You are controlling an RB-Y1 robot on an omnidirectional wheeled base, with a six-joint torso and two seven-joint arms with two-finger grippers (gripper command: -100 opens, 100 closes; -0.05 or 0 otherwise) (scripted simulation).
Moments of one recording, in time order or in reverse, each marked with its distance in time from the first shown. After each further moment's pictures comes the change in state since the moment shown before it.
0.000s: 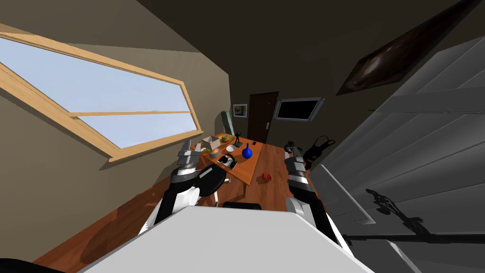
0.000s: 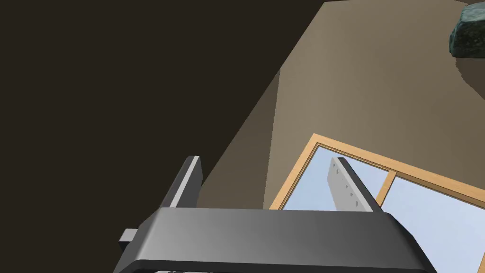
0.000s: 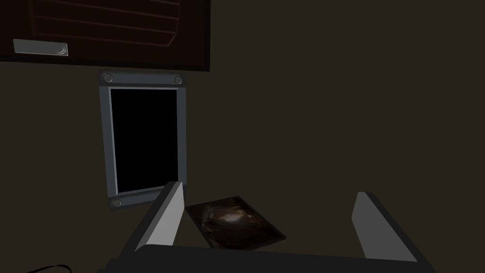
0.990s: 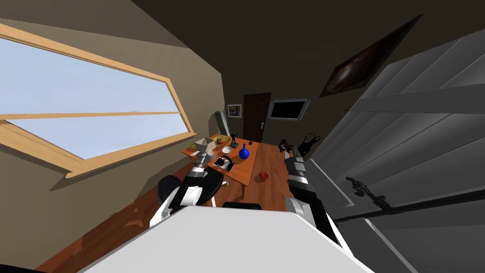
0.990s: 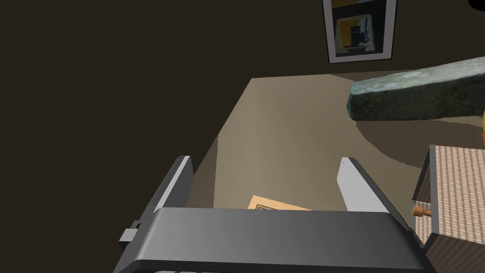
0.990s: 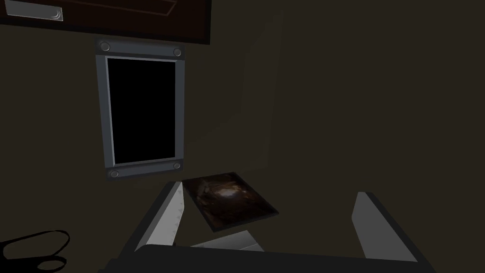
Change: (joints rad) left arm -0.089 0.177 -0.062 0.226 -0.018 0.109 0.016; right arm 0.000 0.000 0.000 0.000 0.000 0.000 0.000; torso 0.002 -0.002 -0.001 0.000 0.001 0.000
